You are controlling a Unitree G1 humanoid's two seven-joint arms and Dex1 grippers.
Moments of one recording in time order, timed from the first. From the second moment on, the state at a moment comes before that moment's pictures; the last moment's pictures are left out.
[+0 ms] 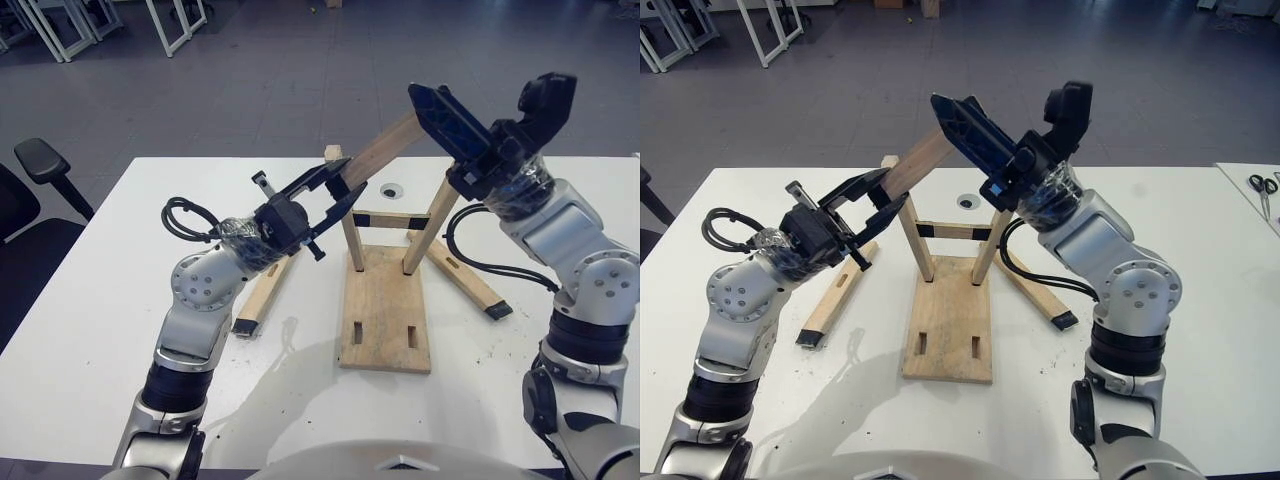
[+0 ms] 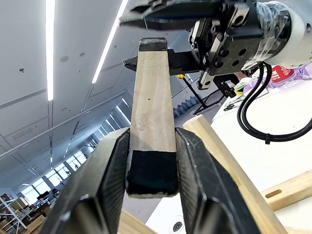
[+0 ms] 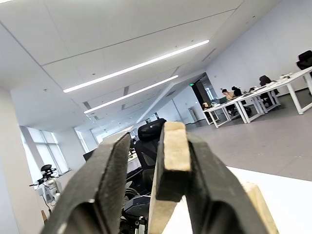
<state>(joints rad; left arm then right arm) -0.23 0.41 -0.11 -0.39 -0.14 -0.14 -0.60 -0.53 -0.33 -0.17 -0.34 1.41 0.76 0.25</state>
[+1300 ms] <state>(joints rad) 0.00 0.37 -0.08 -0.17 0.12 -0.27 -0.37 -0.23 -0.74 -0.31 0.01 1.00 0.71 0.70</state>
